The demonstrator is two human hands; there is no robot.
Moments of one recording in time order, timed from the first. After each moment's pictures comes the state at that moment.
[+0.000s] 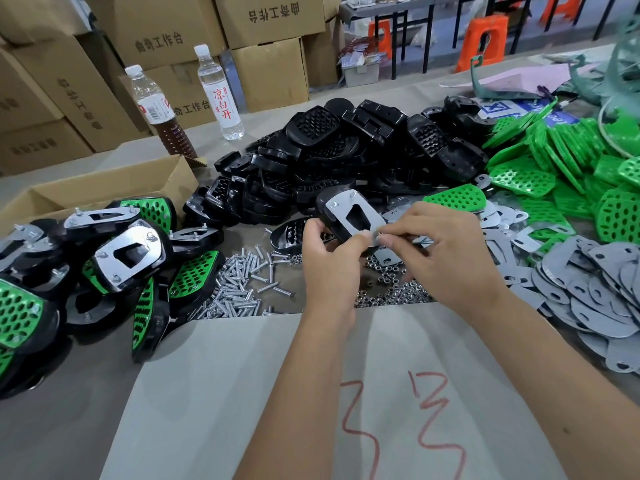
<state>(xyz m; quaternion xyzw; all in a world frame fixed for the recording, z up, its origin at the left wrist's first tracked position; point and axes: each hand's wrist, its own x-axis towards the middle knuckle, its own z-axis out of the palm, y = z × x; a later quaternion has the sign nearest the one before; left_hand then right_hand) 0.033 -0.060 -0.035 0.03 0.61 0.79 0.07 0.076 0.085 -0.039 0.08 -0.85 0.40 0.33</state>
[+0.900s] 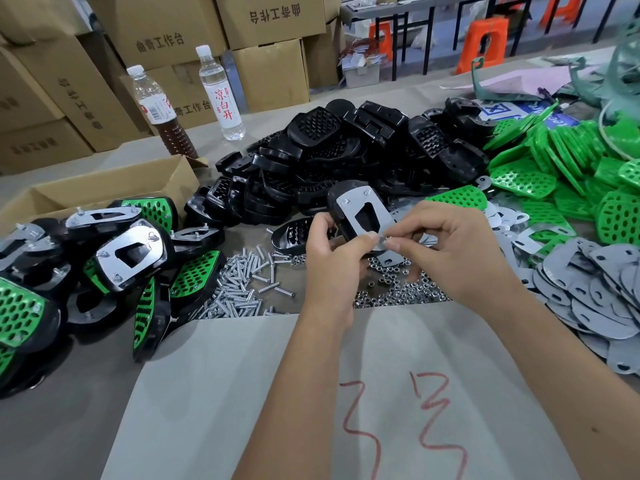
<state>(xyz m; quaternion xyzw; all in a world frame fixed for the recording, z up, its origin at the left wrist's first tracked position) 0.033 -0.065 -0.030 0.08 0.61 0.78 0.11 0.079 0.092 -0.033 0.07 -0.79 0.55 0.26</state>
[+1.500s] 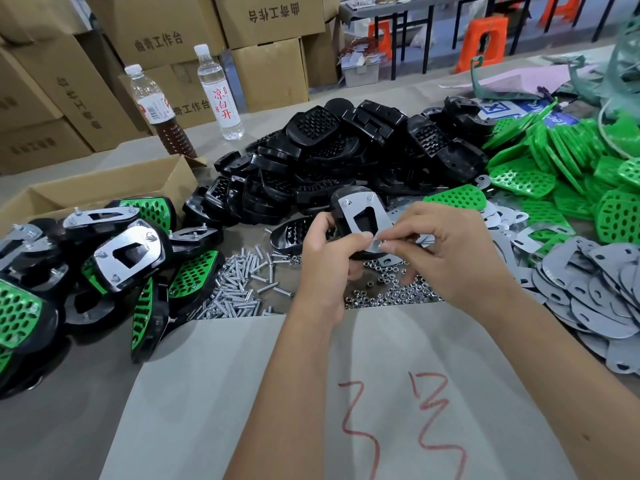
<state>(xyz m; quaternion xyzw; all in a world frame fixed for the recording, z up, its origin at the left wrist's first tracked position) 0.023 -0.072 -0.029 0.08 0.61 0.77 0.14 0.080 0.090 -0.034 0.11 -0.83 0.47 0.27</state>
